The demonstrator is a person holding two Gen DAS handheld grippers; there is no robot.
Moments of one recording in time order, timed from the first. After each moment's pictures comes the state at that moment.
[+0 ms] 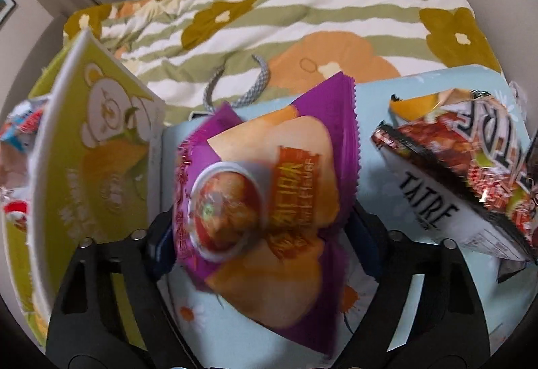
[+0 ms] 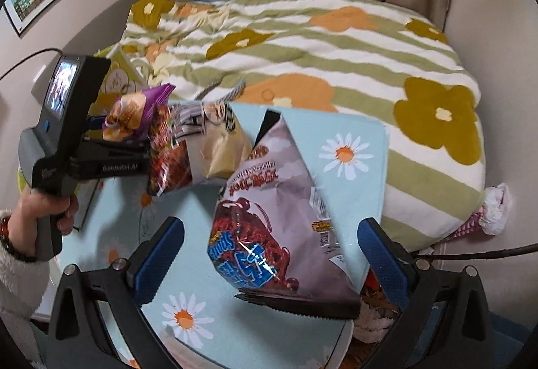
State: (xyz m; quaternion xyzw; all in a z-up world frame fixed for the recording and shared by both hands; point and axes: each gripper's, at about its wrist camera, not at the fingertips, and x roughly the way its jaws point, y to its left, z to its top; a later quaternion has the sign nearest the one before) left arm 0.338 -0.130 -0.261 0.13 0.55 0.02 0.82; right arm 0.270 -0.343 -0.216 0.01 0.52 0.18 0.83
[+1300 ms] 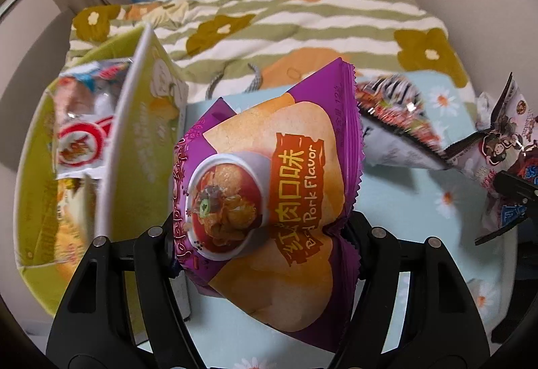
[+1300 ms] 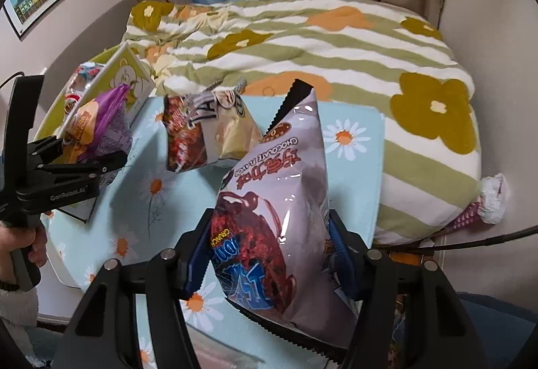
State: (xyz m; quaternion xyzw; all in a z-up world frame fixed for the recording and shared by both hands) left arm 0.256 -0.120 -0.188 0.09 0.52 -0.01 0.85; right arm 0.240 -0.346 -0.197 0.02 0.51 0.17 0.84
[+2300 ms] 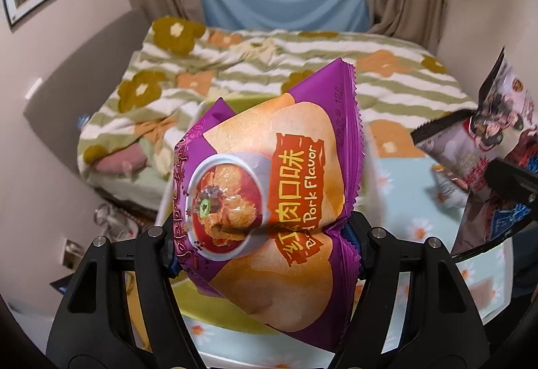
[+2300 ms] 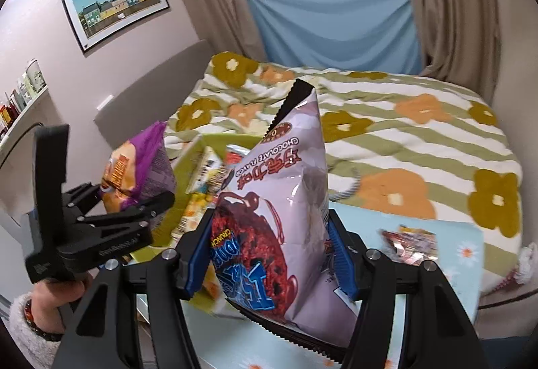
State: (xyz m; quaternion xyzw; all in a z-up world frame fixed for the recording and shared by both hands) left arm 0.222 0.104 -0.069 0.03 0.44 0.07 0.90; right arm 0.238 -0.113 -0.050 0.04 0.40 0.27 0.88
